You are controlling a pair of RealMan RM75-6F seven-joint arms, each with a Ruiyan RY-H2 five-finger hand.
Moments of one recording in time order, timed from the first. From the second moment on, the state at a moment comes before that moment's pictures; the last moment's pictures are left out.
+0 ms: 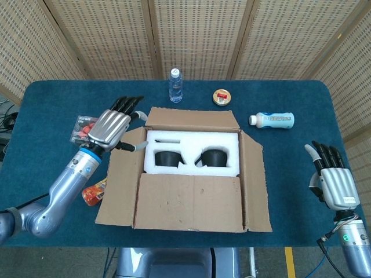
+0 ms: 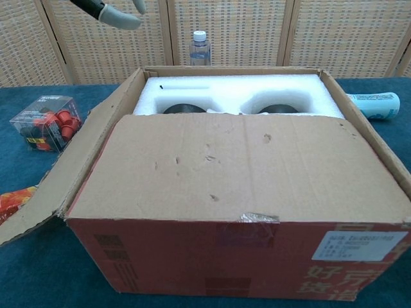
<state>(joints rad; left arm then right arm) -0.92 -1.08 -0.30 -1.90 0.83 0.91 0.40 0.22 -1.06 0.14 -1.72 -1.42 1.38 -0.04</state>
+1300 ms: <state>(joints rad) -0.90 -1.13 -0.11 -2.01 0.98 0.87 0.41 0.20 -1.06 0.13 -1.69 -1.42 1.40 0.02</state>
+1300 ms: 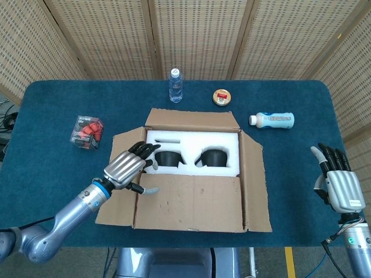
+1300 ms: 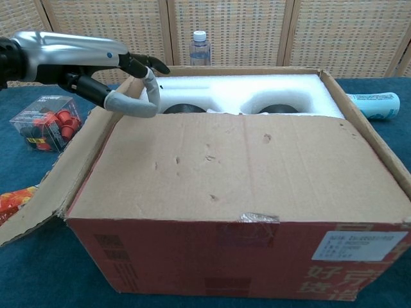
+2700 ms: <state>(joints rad) -0.77 -0.94 -0.16 -2.14 1.43 0.79 -0.48 0.20 -1.06 0.14 -1.70 -1.42 1.39 0.00</state>
